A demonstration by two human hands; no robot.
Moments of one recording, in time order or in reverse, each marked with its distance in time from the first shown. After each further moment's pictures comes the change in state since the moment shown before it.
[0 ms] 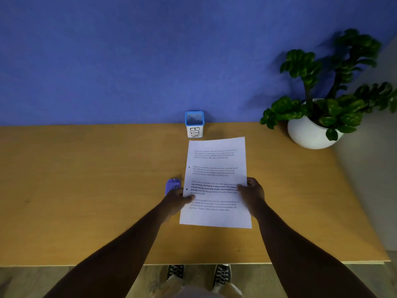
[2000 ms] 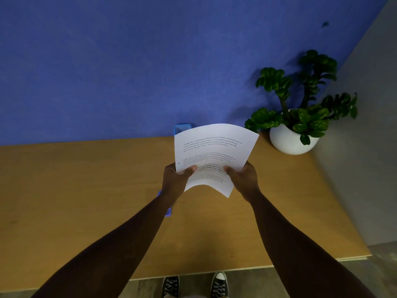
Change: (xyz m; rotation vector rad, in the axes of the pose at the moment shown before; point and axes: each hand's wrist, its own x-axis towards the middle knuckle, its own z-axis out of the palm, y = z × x) left_hand -0.010 0.093 0.016 -0.364 0.314 0.538; right_hand -0.020 -0.073 -0.028 0.143 -0.051 -0.434
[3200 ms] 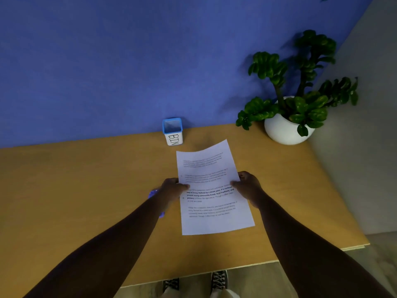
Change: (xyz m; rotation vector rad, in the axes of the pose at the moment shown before) left_hand 0.028 -0.051 0.005 0.254 -0.165 -0.606; right_hand 0.014 0.053 -0.032 -0.307 -0.104 0.423
